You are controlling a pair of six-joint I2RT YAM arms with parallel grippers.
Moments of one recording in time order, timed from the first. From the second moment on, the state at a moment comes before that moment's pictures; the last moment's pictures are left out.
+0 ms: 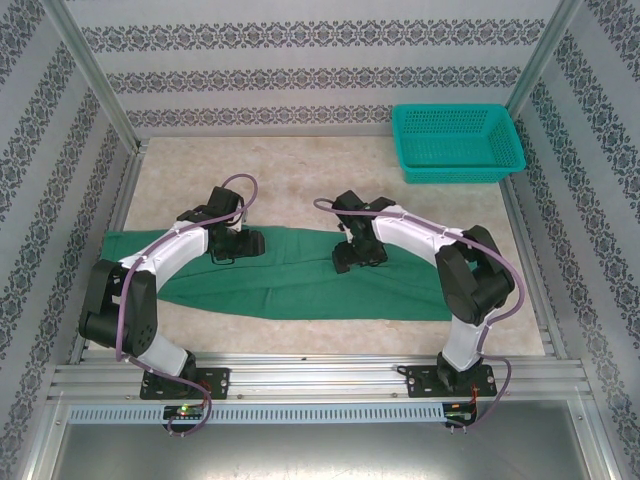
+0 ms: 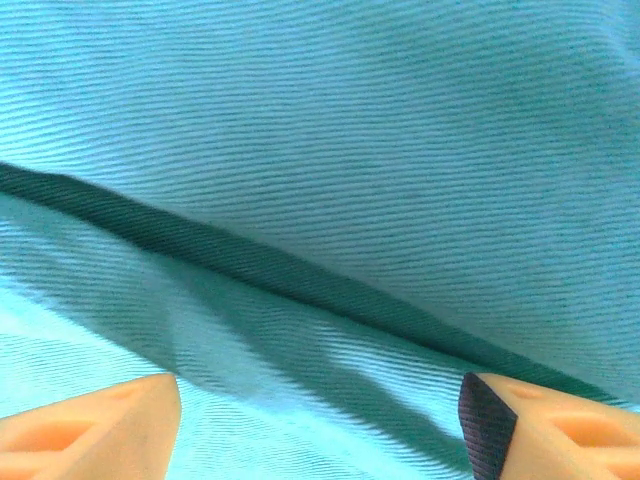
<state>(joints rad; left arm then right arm) -0.24 1.54 0.98 -0.62 0.16 -0.37 0.61 1.81 1.26 -0.91 -0.04 0.33</state>
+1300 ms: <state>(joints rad) -0.23 1.51 0.96 -0.64 0.09 -0.37 0.92 1.60 1.01 -1.02 -0.10 0.43</state>
